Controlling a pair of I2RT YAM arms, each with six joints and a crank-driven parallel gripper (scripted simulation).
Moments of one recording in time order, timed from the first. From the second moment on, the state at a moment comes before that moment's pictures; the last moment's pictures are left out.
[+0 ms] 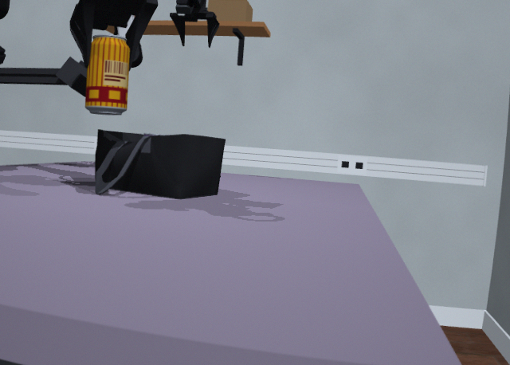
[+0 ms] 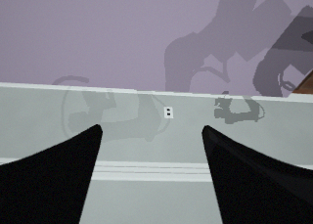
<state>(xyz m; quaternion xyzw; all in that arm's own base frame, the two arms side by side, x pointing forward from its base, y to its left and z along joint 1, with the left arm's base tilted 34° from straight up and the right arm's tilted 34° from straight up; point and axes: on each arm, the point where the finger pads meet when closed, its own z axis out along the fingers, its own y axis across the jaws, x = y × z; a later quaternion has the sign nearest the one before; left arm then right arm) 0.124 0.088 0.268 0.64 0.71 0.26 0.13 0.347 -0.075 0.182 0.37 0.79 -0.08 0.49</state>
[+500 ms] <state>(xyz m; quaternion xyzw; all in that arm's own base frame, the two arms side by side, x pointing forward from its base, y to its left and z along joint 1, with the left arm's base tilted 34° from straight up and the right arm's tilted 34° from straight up) 0.123 0.090 0.268 0.64 0.71 0.26 0.13 0.342 -0.044 0.173 0.37 0.79 -0.07 0.49</state>
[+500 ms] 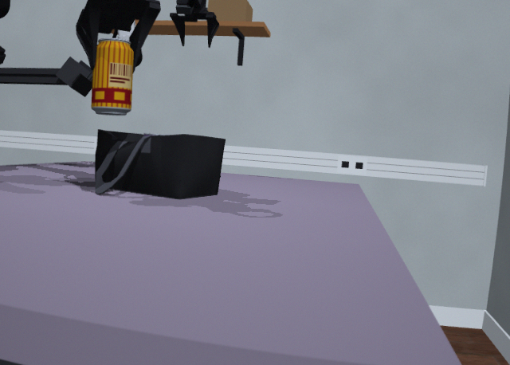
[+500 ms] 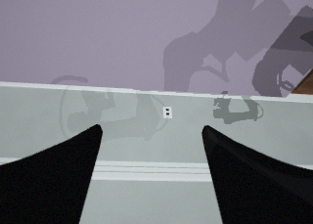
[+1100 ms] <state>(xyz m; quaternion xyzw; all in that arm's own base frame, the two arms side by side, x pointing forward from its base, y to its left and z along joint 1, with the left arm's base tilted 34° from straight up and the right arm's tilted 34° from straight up) 0.122 0.091 0.268 0.64 0.72 0.25 0.13 0.338 -0.022 0.167 0.38 0.78 -0.07 0.49</state>
